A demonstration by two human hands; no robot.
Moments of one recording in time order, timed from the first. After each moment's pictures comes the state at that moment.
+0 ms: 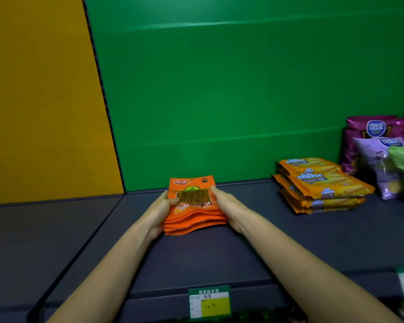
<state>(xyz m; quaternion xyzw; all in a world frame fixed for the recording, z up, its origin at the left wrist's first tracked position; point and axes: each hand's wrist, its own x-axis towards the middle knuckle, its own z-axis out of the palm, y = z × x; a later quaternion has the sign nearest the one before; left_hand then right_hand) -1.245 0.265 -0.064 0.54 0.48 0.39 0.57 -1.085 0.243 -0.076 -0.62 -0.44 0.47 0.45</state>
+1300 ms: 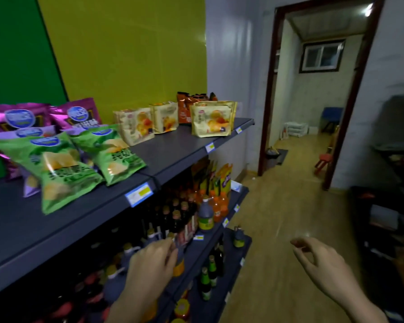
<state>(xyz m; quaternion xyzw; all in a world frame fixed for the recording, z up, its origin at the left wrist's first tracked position) -0.756 -0.090 -0.198 0.97 0.10 0.20 0.08 -0.663 -0.403 -0.186 -0.96 -0.11 -0.04 0.25</state>
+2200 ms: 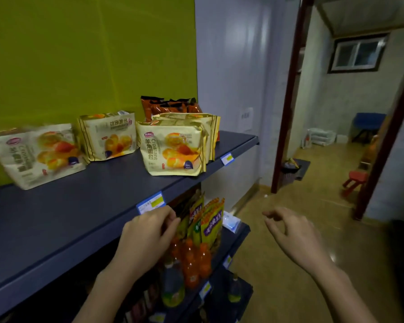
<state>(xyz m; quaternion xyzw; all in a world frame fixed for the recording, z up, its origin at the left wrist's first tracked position) -0.369 -0.122 -0.127 0.94 0.11 0.31 0.11 -0.238 -0.369 -0.146 -0.93 -0.23 -0.14 0.27</state>
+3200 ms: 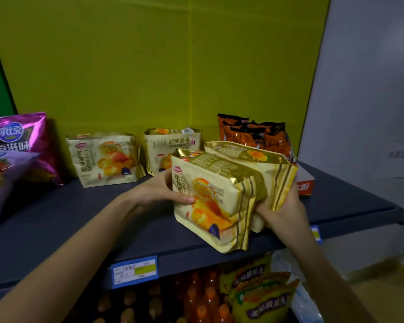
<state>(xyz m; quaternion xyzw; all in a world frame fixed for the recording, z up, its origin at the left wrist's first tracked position) -0.227 0.003 -0.047 0.76 0.22 0.23 0.57 -0.028 -0.170 -0.072 -0.70 -0.44 0.07 0.56</state>
